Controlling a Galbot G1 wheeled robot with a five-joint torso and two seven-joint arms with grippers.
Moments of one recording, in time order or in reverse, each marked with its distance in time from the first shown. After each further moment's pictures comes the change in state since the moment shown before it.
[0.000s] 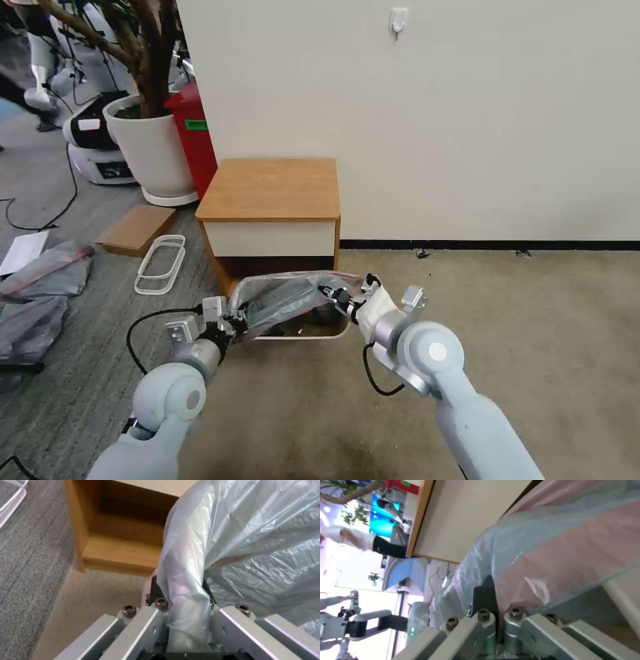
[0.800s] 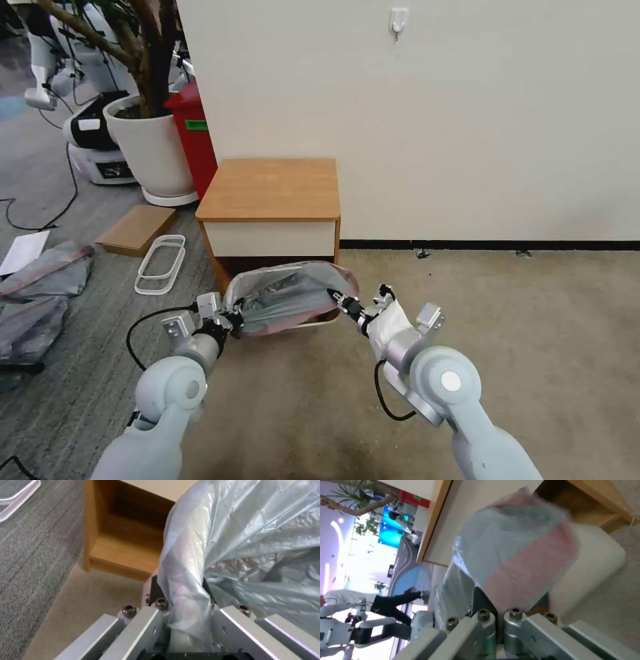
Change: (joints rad) left arm -0.046 -0.043 -0.024 0.042 -0.091 -0.025 -0.080; right arm -0.122 -0.030 0.040 0.102 -0.060 0.051 -0.065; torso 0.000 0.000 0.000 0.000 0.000
